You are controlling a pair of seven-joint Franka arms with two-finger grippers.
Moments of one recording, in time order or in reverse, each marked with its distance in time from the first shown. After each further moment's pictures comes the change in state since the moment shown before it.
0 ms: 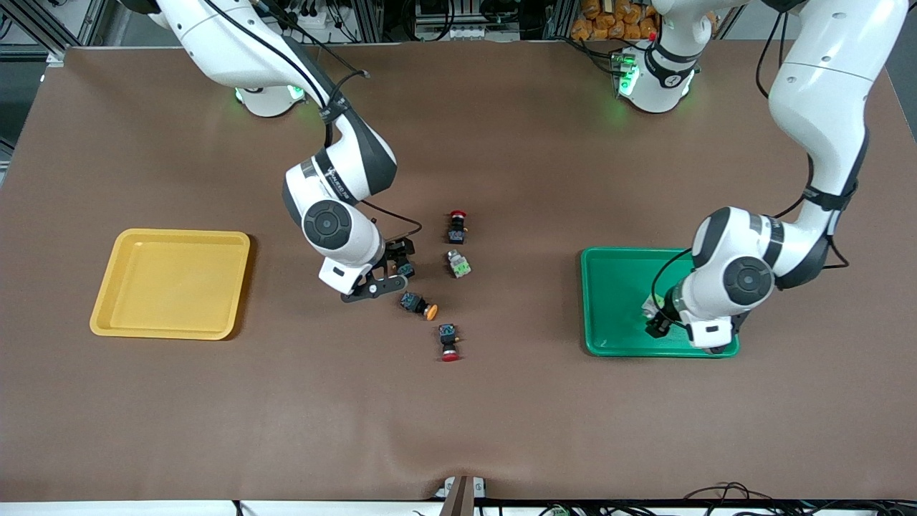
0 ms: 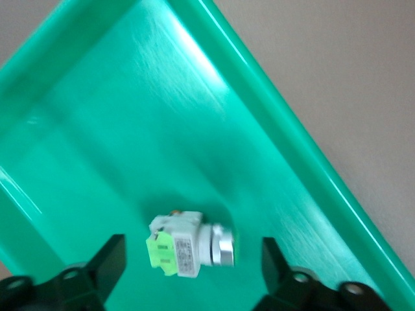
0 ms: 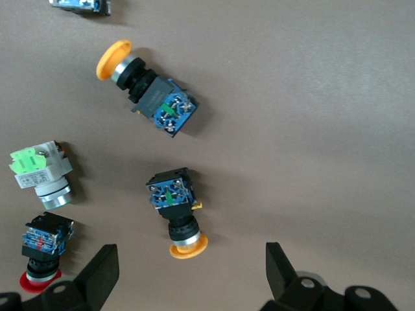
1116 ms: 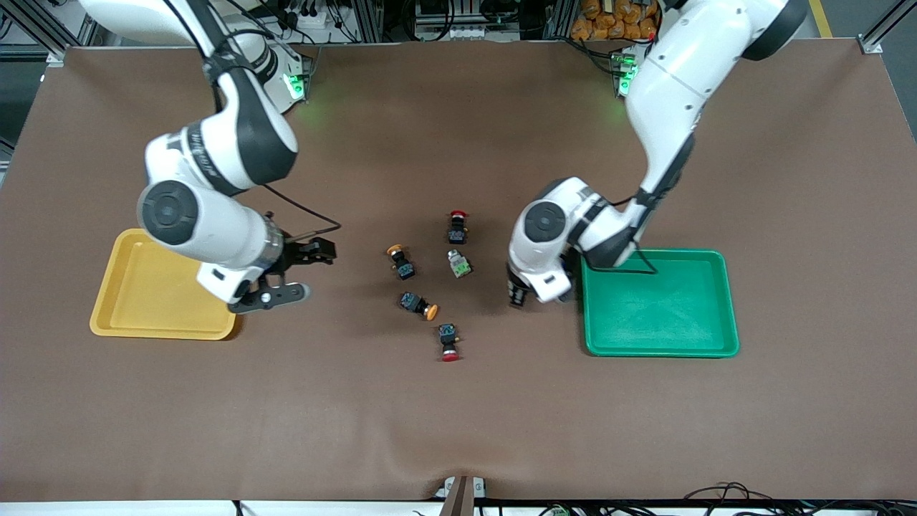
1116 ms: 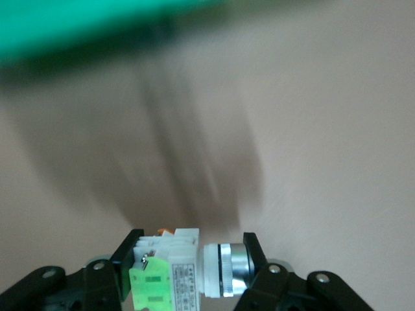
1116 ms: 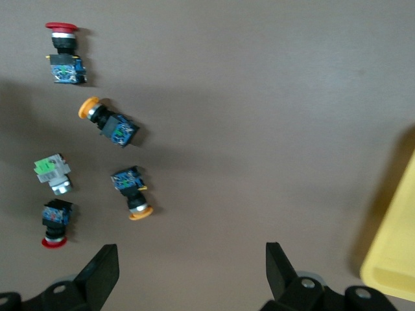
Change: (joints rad) left arm -0.474 0.089 0.068 0.079 0.002 0.157 -0.768; right arm -0.181 -0.160 -0.001 0.110 0.000 -0.255 -0.078
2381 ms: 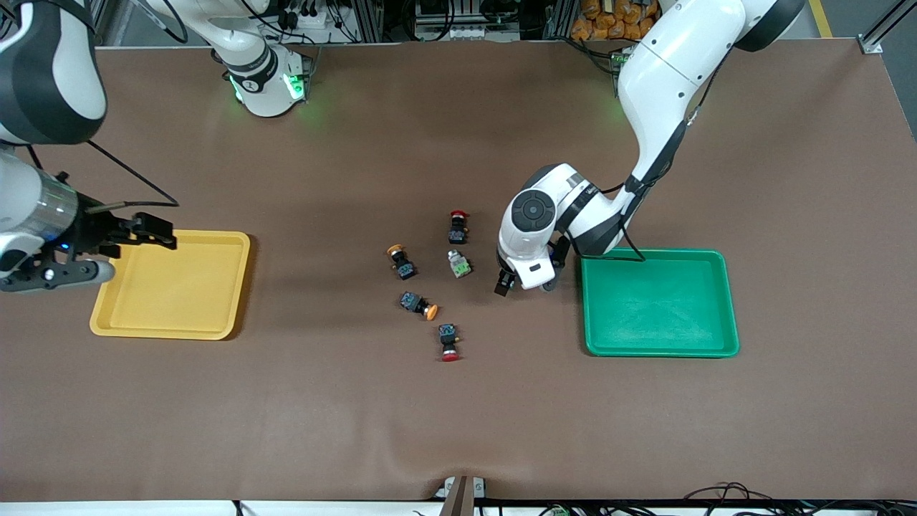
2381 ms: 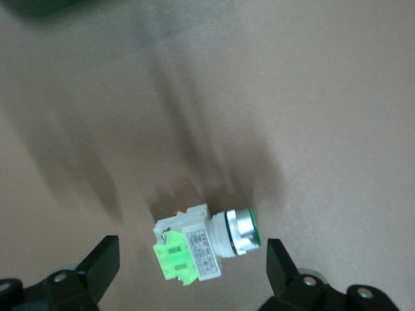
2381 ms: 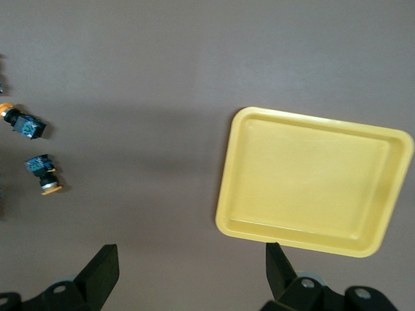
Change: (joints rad) left arm -0.089 -0.001 -0.013 -0.038 -0.073 -0.018 -0.034; right arm -0.314 -0.171 -0.010 0.064 -0.079 -0.229 -0.230
